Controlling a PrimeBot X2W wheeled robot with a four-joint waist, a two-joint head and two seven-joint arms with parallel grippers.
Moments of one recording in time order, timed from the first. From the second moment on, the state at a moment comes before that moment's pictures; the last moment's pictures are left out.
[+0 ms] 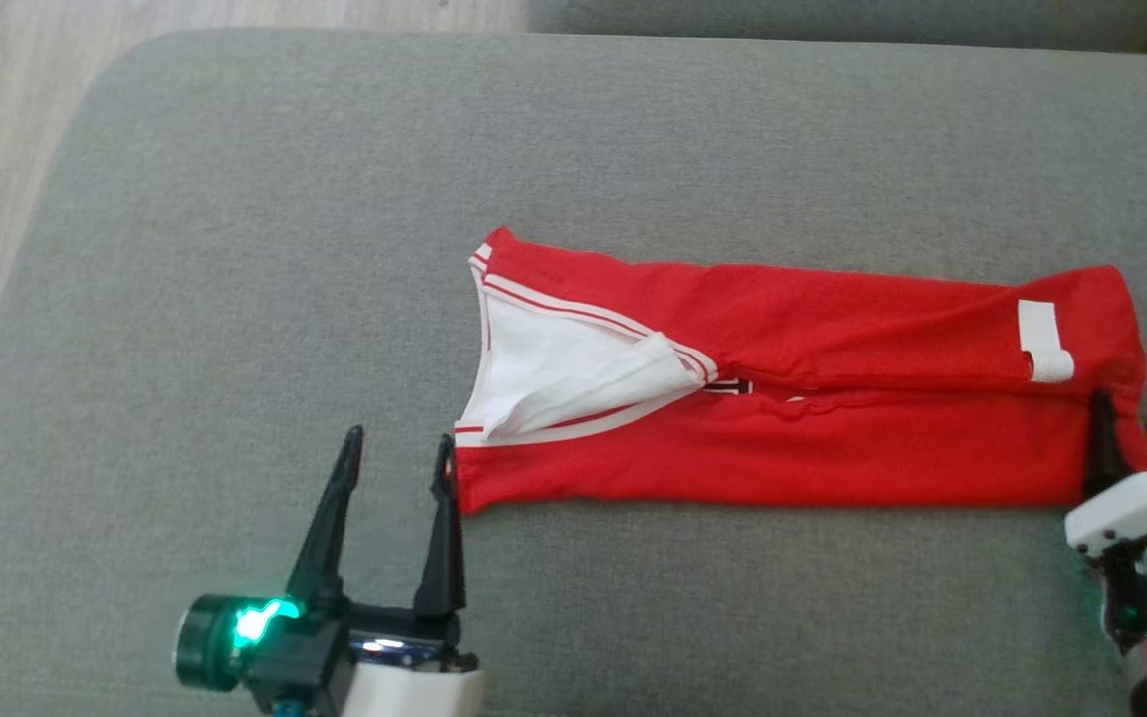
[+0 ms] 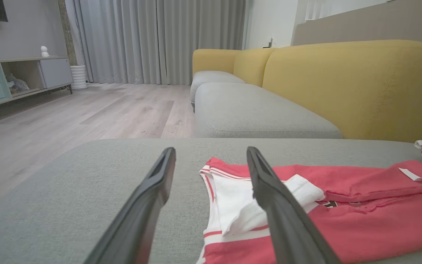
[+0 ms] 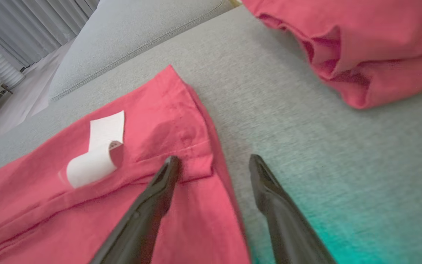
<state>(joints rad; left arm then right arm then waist) 0.01 0.20 -0.52 -0.08 -0.26 0.33 -0.26 -0.37 -0.29 0.00 0.91 0.64 0.13 -0.19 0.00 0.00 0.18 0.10</state>
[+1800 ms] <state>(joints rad) 0.11 0.07 -0.31 0.02 -0.11 0.03 -0.26 -0.34 -0.06 0.50 0.41 0.65 0.13 0.01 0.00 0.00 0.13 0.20</state>
